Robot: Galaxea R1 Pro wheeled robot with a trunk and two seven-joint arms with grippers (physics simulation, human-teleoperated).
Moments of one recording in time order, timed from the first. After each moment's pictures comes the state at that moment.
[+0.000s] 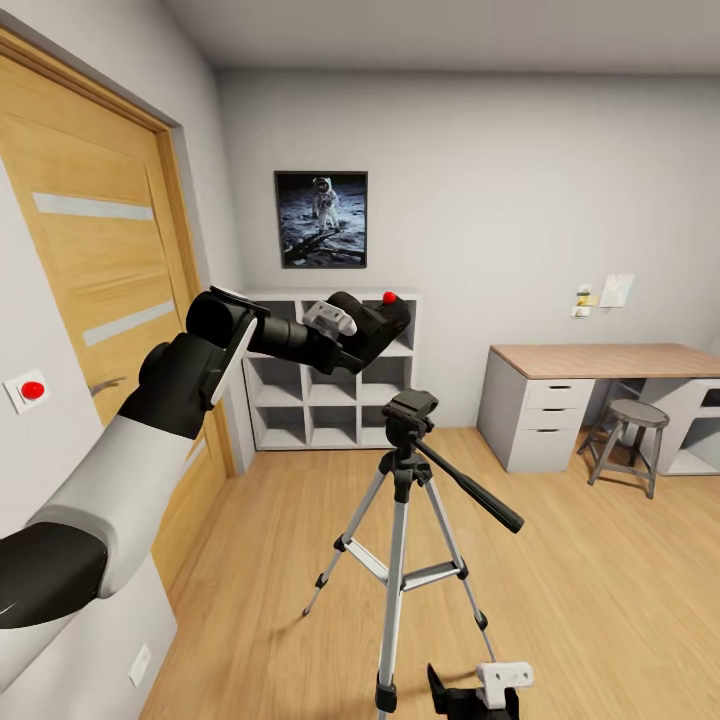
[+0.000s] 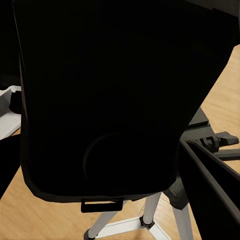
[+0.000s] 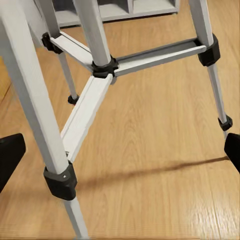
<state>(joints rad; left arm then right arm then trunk) -1.25 0.03 -0.35 -1.17 -0.10 1.04 -0.95 0.10 -0.08 0.31 -1.27 -0.29 0.05 -0.12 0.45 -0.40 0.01</state>
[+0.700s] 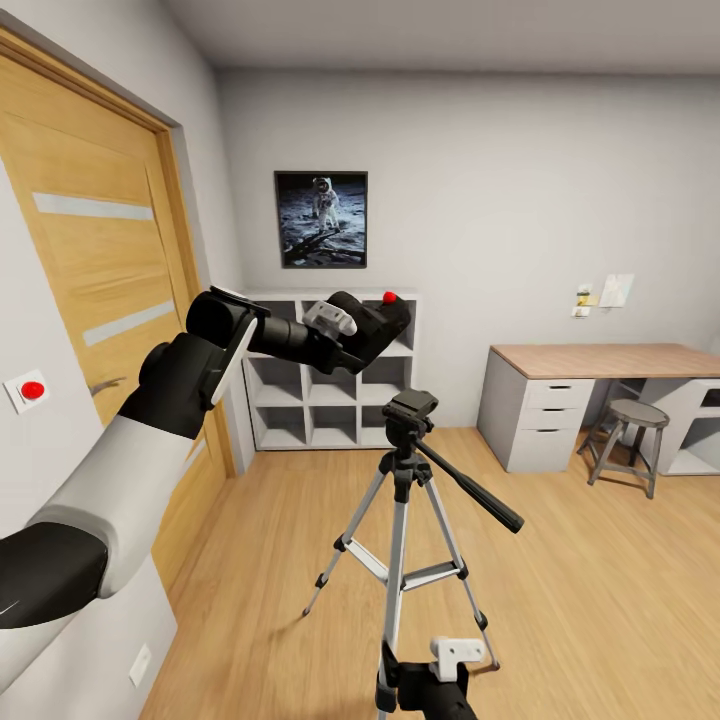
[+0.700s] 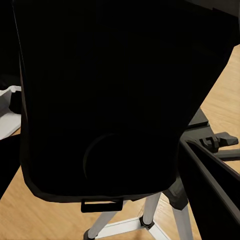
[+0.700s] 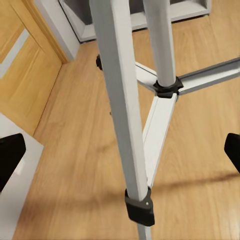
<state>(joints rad) -1.25 0.02 -0.35 -1.17 -0.10 1.04 -0.95 0.06 0.04 0.35 -1.31 -0.29 0.11 -0.12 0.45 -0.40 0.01</state>
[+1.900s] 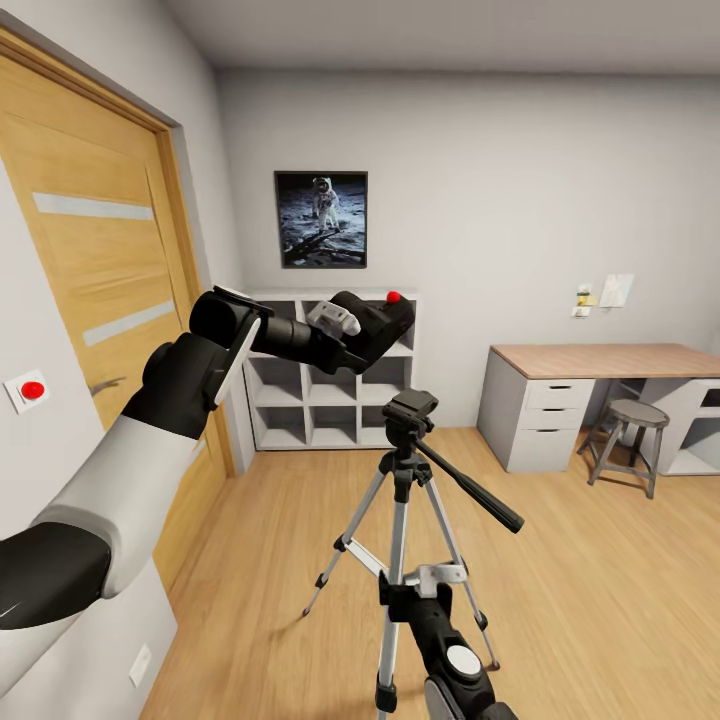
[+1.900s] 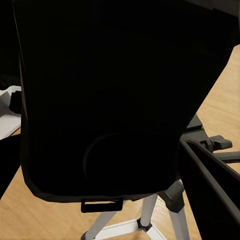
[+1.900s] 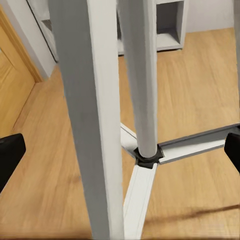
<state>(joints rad) -1.25 0.01 -0.35 -1.17 -0.10 1.04 -0.95 -0.19 0.07 0.42 -1.19 -0.28 0.17 -0.31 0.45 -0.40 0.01</state>
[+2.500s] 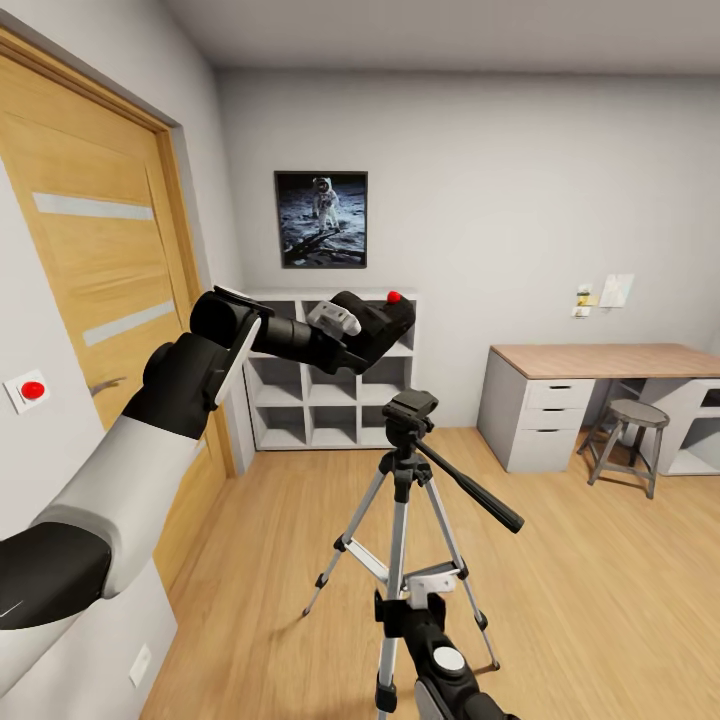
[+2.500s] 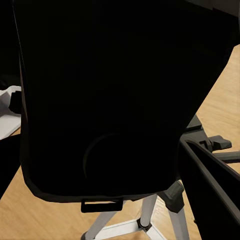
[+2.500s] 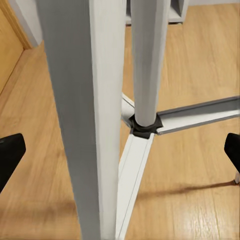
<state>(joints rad) -1.25 0.01 -0.35 -1.17 -0.10 1.04 -0.95 -0.27 0.09 0.46 -0.97 -0.28 0.16 -0.31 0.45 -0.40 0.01</state>
